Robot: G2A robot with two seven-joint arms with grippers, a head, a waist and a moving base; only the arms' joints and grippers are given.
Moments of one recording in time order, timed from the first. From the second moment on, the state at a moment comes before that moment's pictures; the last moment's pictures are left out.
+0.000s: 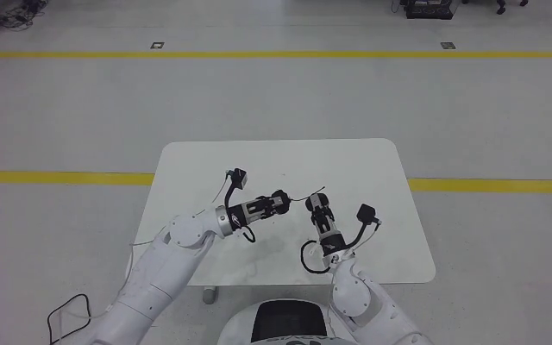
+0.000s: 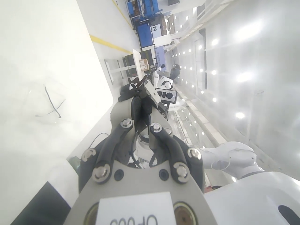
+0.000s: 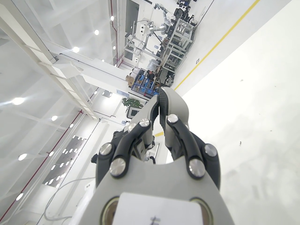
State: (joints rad) left arm 1.30 -1.18 -1.05 -1.38 -0.31 -0.34 -0.77; right arm -1.70 -1.30 0.98 -1.66 -0.28 -0.16 -0.39
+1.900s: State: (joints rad) left arm 1.35 -1.18 -1.07 -1.46 -0.14 -0.34 -0.69; right arm -1.71 -1.34 1.01 -1.65 -0.38 -0.11 -0.38
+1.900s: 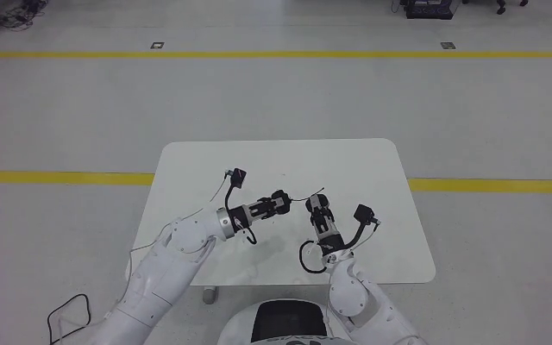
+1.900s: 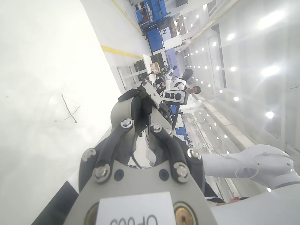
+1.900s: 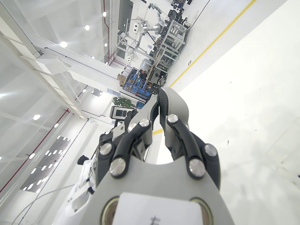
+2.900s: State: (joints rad) left arm 1.35 -1.17 -1.06 -1.46 -0.14 -0.34 -0.69; right arm -1.72 -1.36 1.02 -1.63 -0.41 -0.13 -0.38
